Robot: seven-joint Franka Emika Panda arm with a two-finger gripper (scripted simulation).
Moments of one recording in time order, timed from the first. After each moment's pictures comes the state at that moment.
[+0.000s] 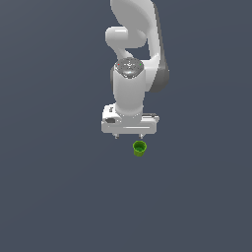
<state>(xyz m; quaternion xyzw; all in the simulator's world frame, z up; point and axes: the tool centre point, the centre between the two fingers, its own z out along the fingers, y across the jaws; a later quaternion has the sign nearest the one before) 0.011 0.011 0.171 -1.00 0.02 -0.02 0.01</state>
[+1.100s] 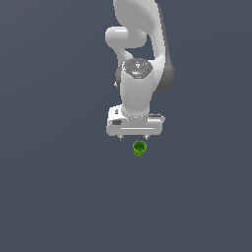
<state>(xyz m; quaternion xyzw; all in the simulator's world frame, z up) 0.018 0.031 0.172 -1.00 -0.01 -0.02 0.00</state>
